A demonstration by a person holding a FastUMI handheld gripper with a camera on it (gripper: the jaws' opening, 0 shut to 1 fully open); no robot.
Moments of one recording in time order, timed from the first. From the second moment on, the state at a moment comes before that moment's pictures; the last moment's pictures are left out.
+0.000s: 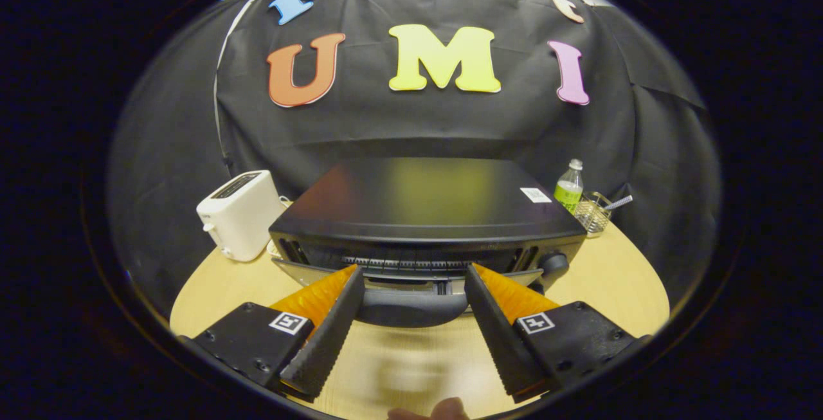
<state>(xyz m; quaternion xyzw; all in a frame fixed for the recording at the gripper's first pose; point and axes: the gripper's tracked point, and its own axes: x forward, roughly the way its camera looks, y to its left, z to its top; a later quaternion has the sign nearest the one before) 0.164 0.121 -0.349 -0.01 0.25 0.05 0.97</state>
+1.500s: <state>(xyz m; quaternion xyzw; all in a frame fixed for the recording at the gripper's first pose) 0.015 0.116 -0.299 0.04 0.36 0.23 0.90</state>
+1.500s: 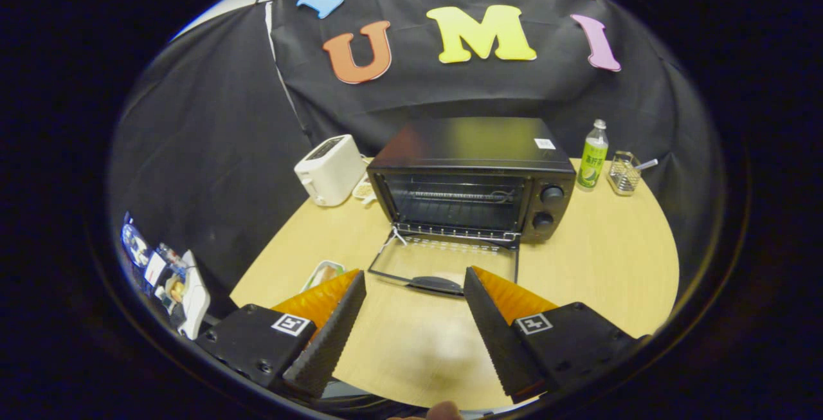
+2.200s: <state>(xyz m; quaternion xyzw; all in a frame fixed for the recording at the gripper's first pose) -0.014 0.244 -0.389 0.21 0.57 0.32 0.73</state>
